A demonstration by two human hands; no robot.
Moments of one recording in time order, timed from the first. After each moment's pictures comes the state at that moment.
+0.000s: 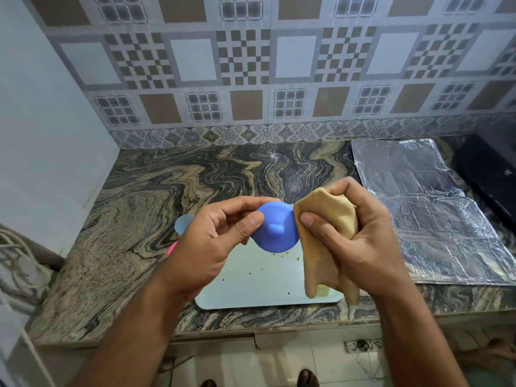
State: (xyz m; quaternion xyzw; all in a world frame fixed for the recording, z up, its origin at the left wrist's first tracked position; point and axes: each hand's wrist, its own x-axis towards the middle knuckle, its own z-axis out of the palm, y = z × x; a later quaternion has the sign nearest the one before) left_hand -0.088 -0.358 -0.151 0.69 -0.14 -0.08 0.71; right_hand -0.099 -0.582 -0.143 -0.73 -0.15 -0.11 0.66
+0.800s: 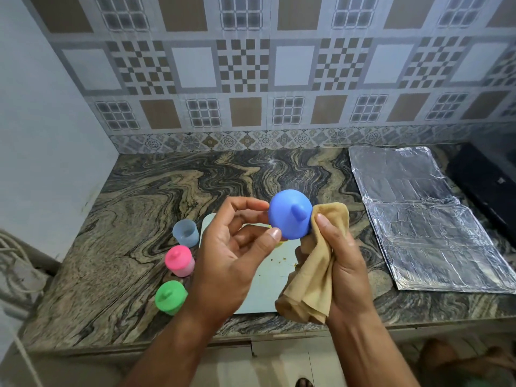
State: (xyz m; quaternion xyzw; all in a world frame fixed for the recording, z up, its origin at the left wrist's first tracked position) left_hand -0.113 -0.393 -0.150 0.62 -0.06 0.03 0.78; right_hand -0.112 -0.545 -0.166 -0.38 0.03 0.00 0.92
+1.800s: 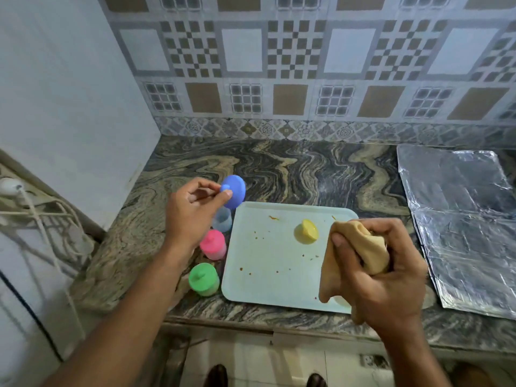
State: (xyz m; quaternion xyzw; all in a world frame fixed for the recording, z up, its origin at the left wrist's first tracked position) left_hand -0.034 -0.266 -0.212 0.76 0.14 0.18 0.61; right_hand -0.110 -0.546 -0.193 -0.75 -0.08 -0.27 0.60
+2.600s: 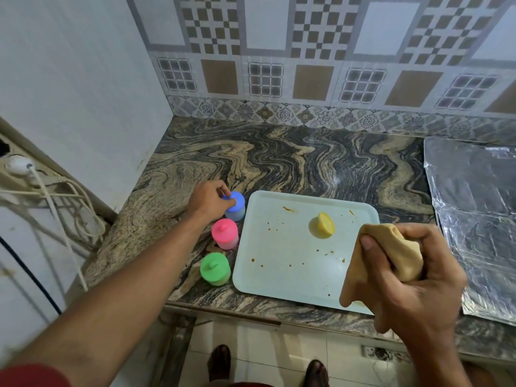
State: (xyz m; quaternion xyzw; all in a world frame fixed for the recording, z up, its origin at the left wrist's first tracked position) left_hand 0.044 -0.204 -0.320 0.94 0.16 0.01 0.32; right_hand -0.106 -0.548 -0.206 -0.77 -0.04 -0.25 0.59
